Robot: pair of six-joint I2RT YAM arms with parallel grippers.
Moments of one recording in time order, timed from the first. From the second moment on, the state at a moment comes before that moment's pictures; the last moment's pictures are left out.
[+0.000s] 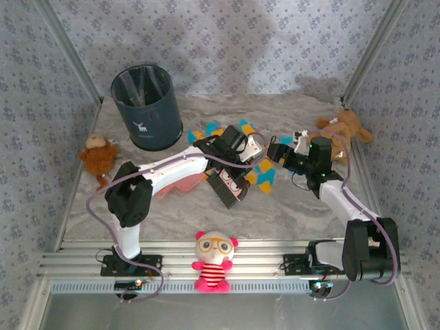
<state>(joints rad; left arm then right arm) -0.87 1.89 1.51 -0.52 0.18 0.14 0.08 1.24 0.64 0.15 -0.69 0.65</state>
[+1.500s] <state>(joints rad) -0.88 1.85 1.45 -0.45 0.16 0.20 0.24 1.43 0.73 0.17 -0.75 0.65</state>
